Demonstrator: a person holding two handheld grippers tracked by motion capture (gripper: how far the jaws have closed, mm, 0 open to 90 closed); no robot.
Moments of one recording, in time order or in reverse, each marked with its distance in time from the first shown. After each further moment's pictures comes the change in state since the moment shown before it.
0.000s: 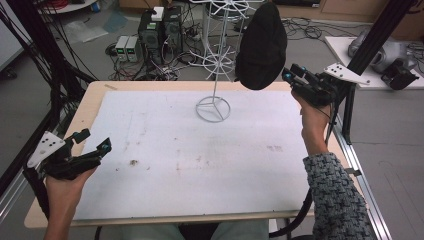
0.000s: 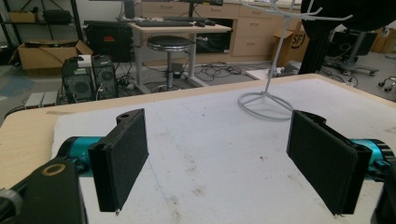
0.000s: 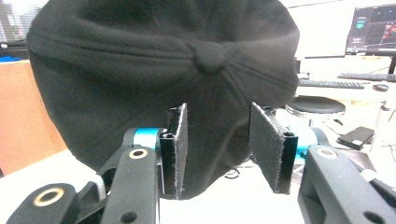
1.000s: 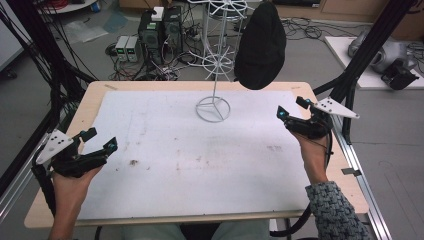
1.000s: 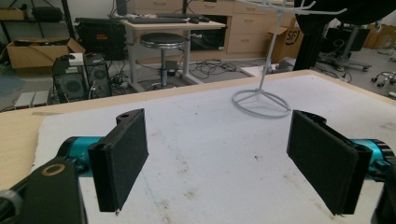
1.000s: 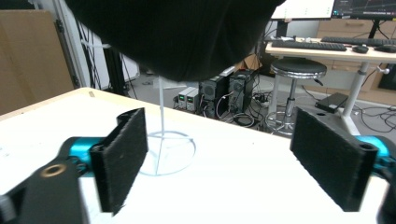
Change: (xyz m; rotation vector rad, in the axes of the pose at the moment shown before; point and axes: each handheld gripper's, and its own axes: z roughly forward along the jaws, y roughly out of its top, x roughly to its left) left arm -0.006 -0.002 0.013 0.009 -0.027 0.006; right arm 0.019 -0.070 -0.038 0.135 -0.079 -0.035
